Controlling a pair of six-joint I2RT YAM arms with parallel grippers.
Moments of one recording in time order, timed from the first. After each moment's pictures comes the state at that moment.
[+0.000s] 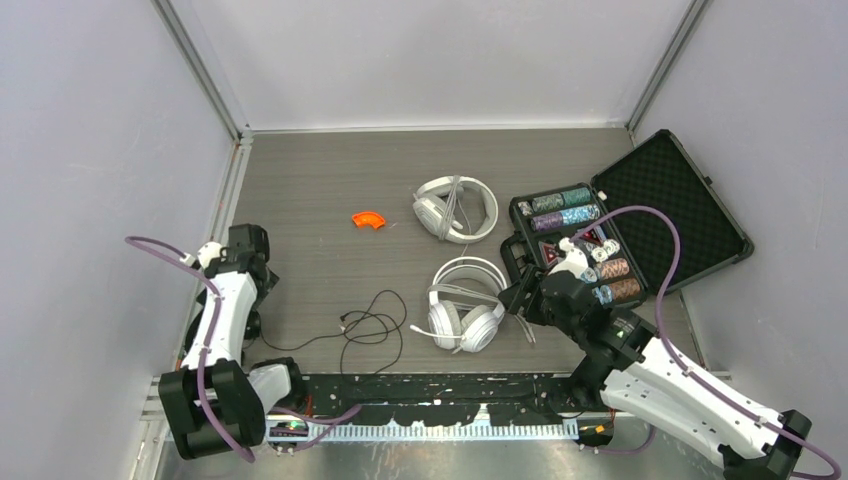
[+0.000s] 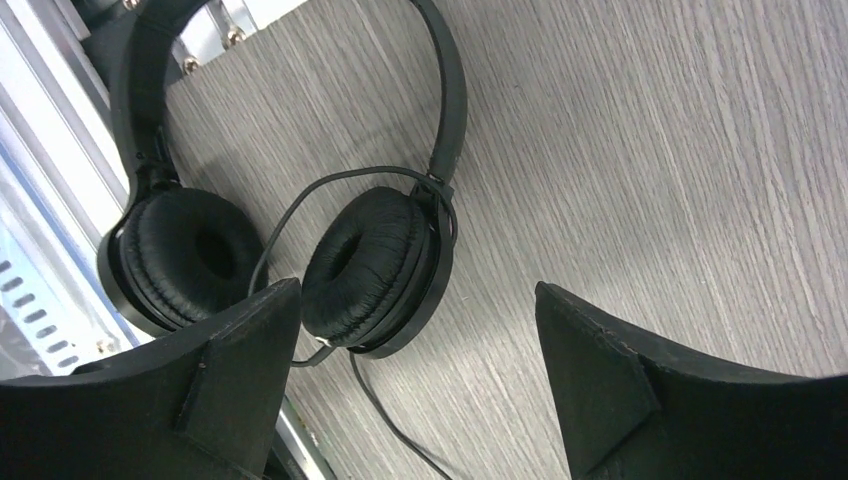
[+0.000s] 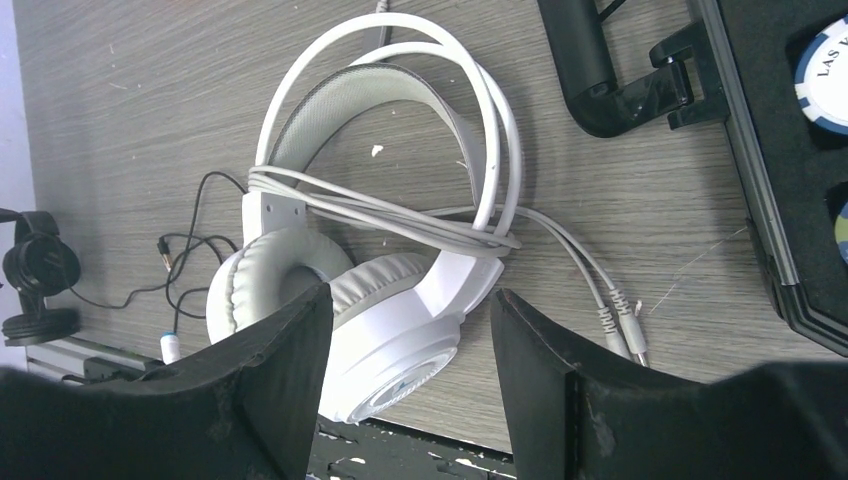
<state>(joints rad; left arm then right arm) 0.20 1.07 0.72 -0.87 -0.56 -0.78 0.80 0.57 0.53 -0.64 0.29 0.94</state>
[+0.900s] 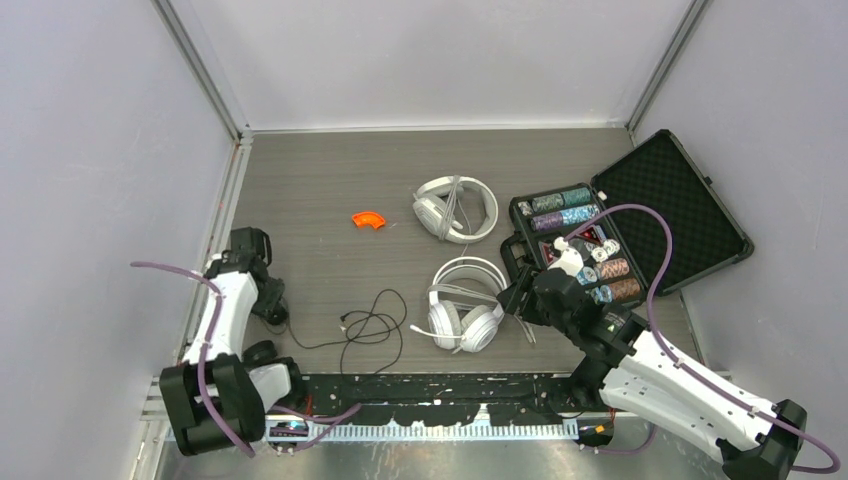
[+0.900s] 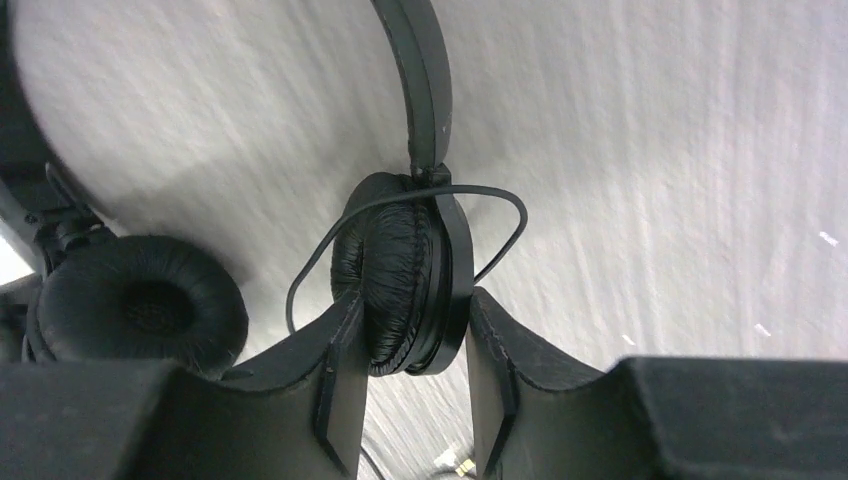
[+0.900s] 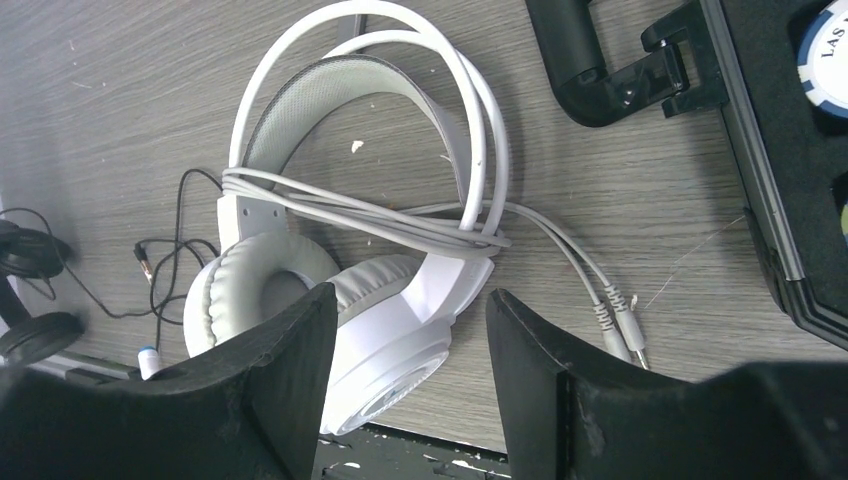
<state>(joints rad) 0.21 1.12 0.70 -0.89 -0.36 -1.00 0.80 0.63 0.53 -0.63 0.30 0.97</state>
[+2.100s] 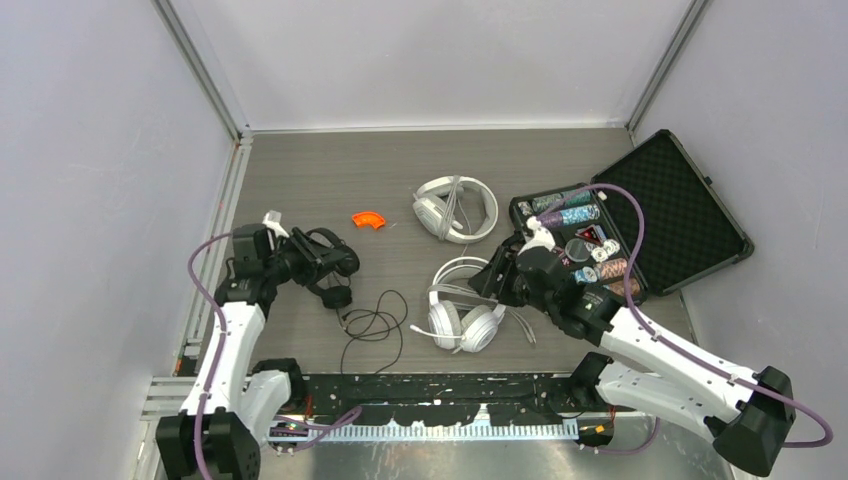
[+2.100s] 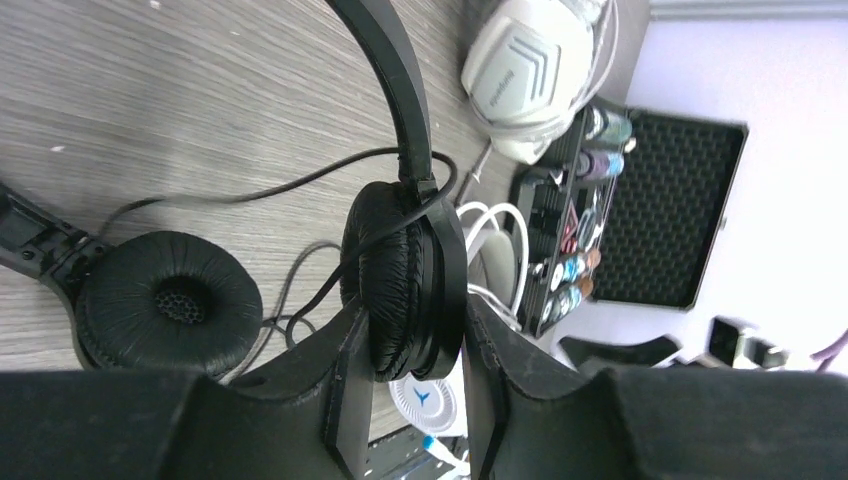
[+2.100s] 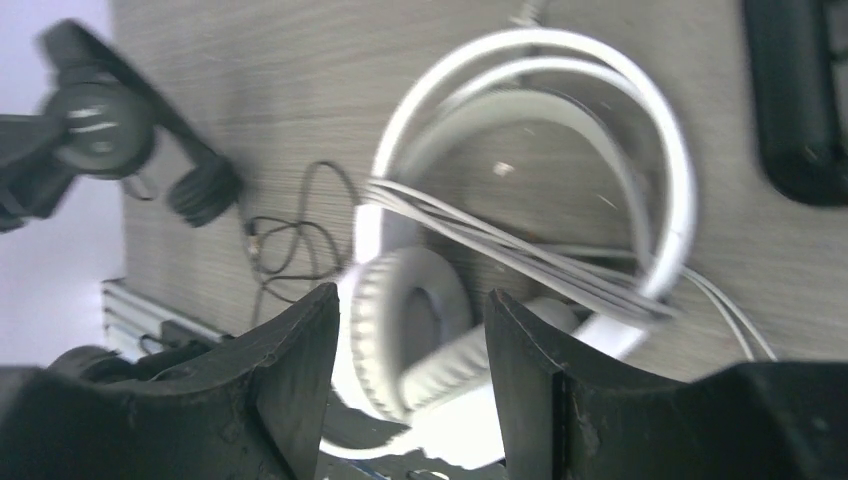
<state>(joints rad) 0.09 0.87 0.59 -0.40 0.55 -0.86 0.81 0.84 0.61 -0.43 0.17 0.95</state>
